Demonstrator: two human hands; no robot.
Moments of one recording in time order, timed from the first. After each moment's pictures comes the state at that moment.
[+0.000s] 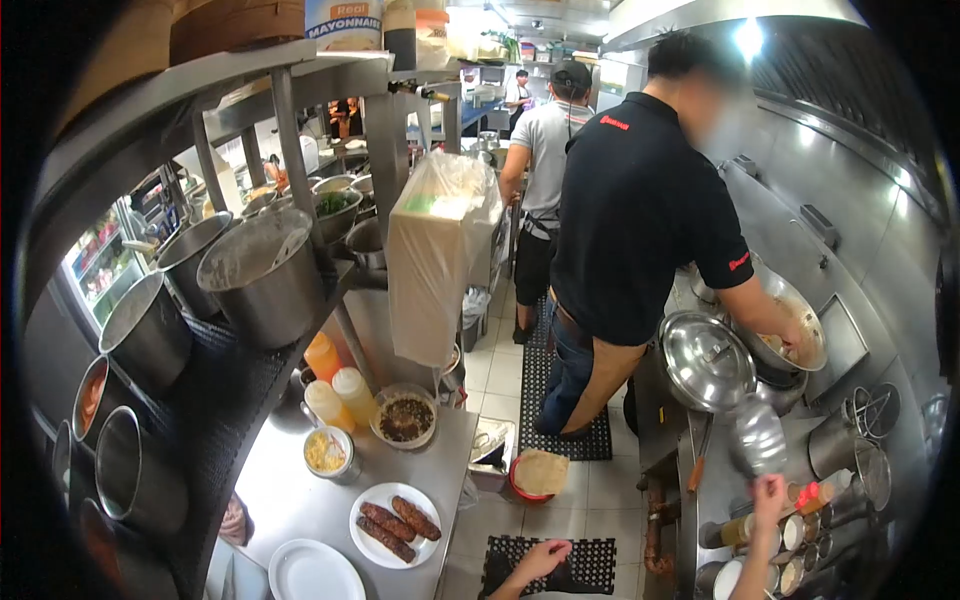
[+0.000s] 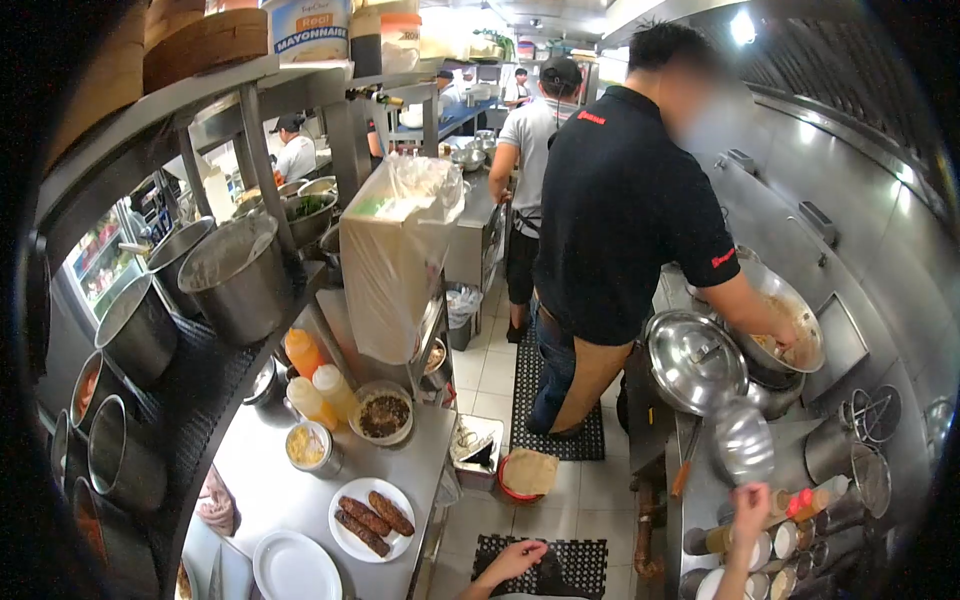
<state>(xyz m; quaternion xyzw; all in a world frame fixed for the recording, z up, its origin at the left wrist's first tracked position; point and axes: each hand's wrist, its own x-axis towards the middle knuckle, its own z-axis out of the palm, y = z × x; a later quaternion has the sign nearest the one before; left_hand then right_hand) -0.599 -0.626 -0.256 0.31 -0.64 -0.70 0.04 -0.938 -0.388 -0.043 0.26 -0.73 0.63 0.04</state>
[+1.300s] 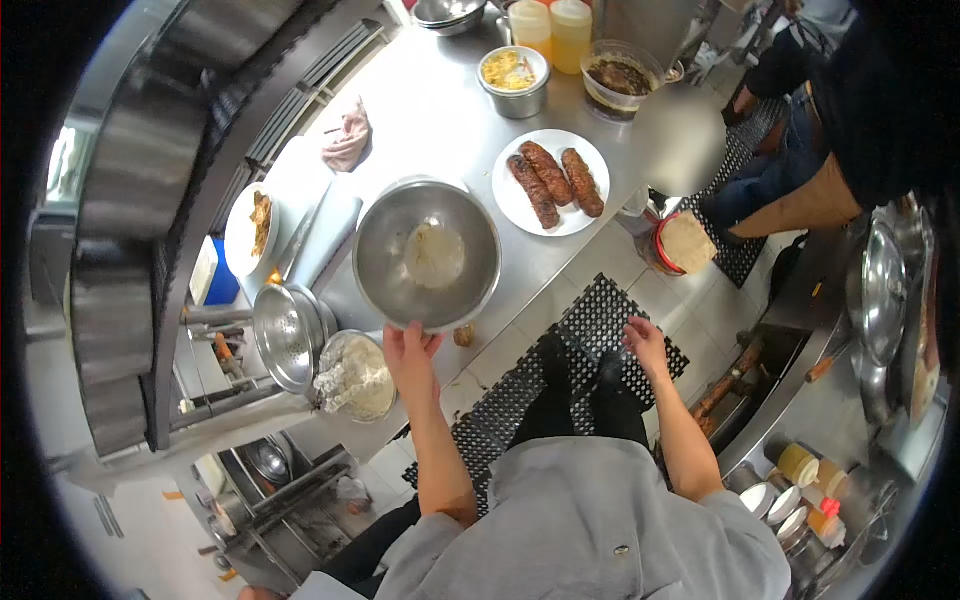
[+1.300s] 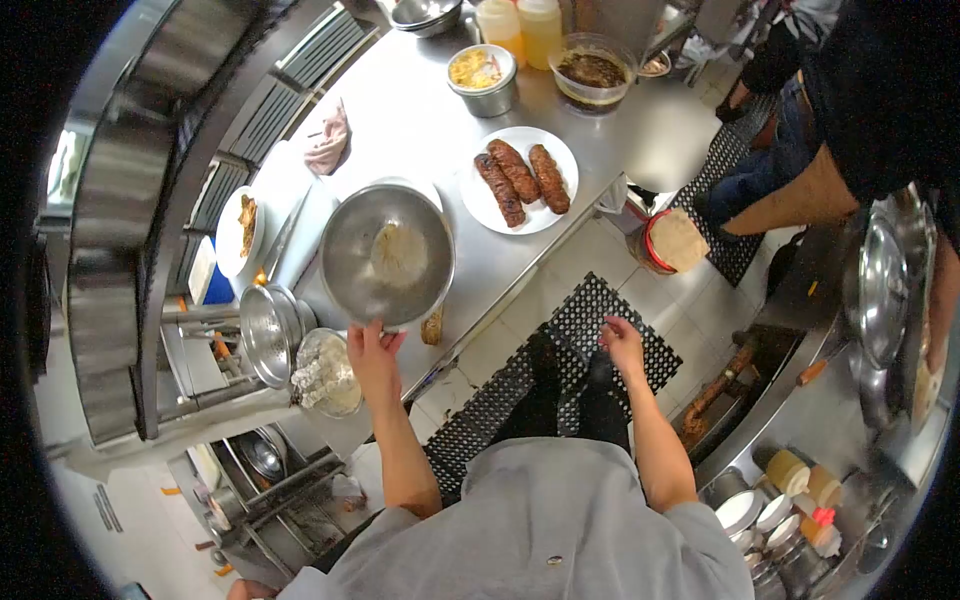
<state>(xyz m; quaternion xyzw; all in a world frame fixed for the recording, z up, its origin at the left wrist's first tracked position) -0.285 -0.514 -0.107 0.66 -0.15 -0.37 0.64 -0.643 -0.526 -0.325 0.35 -0.66 0.30 -0.59</state>
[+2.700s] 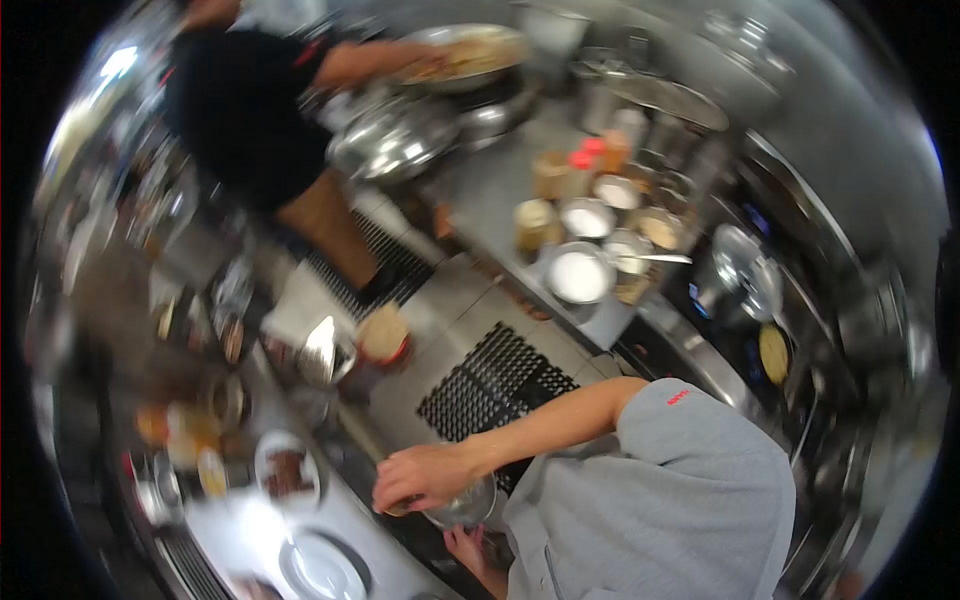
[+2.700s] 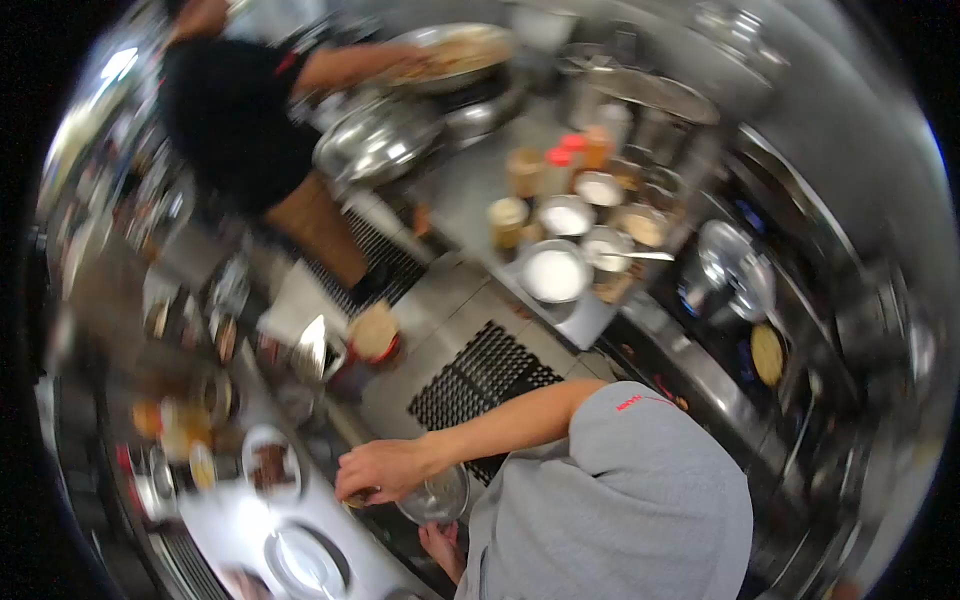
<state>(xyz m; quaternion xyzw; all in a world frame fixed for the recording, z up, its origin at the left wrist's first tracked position) -0.320 -0.400 -0.256 0.56 -0.33 -0.72 0.23 -0.577 -0.423 -0.034 0.74 -0.42 0.50 -0.13</state>
